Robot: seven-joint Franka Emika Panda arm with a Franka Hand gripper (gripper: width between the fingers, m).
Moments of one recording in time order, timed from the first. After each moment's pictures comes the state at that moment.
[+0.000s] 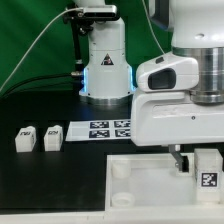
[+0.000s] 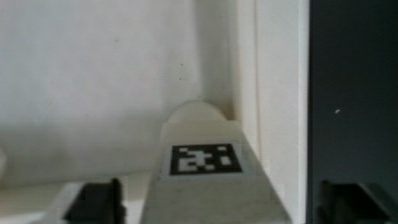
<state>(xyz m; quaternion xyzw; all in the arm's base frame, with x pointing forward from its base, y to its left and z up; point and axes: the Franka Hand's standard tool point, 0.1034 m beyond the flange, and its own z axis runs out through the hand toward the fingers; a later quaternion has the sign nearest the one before) 0.622 0.119 0.068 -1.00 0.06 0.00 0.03</state>
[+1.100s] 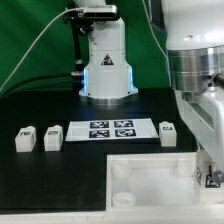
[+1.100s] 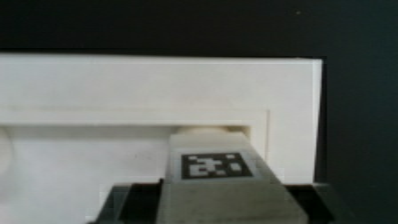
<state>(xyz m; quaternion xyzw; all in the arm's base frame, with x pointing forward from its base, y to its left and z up) 0.626 0.124 0.067 -0.69 0.72 0.03 0.06</state>
